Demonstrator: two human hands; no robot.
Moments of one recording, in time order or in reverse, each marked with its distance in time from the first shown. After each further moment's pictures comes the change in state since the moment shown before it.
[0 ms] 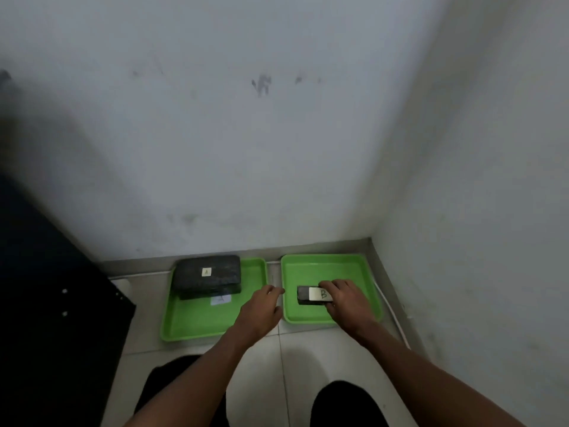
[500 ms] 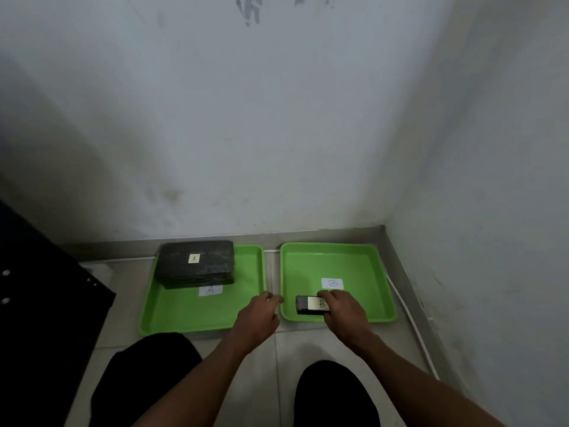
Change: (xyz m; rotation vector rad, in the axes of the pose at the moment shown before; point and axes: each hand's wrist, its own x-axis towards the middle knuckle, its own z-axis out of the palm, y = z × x) left_hand 0.046 -0.045 0.103 0.047 -0.070 -0.089; right_hand 0.032 0.051 0.134 0.040 -0.075 0.040
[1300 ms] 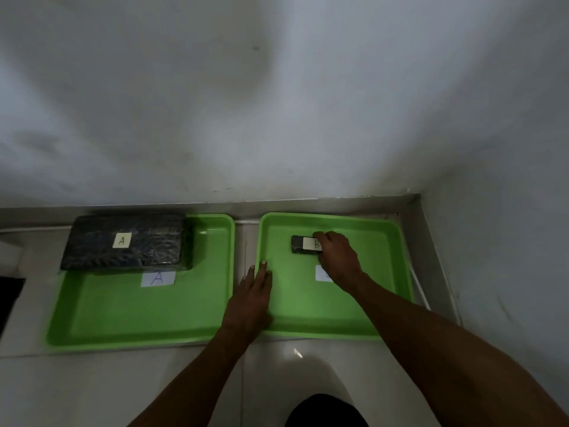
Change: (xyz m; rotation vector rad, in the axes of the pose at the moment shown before) left_hand 0.159 -0.037 0.123 0.244 -0.206 -0.087; right_hand 0.217 0.107 0.100 0.054 -0.111 0.034
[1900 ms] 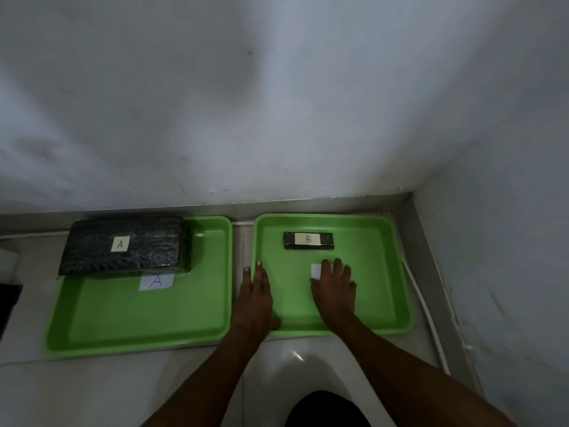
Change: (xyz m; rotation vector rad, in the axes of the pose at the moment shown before) left_hand 0.004 0.016 0.007 -0.011 -0.037 -0.120; right_hand -0.069 -0.020 0.037 -0.021 -0.070 0.316
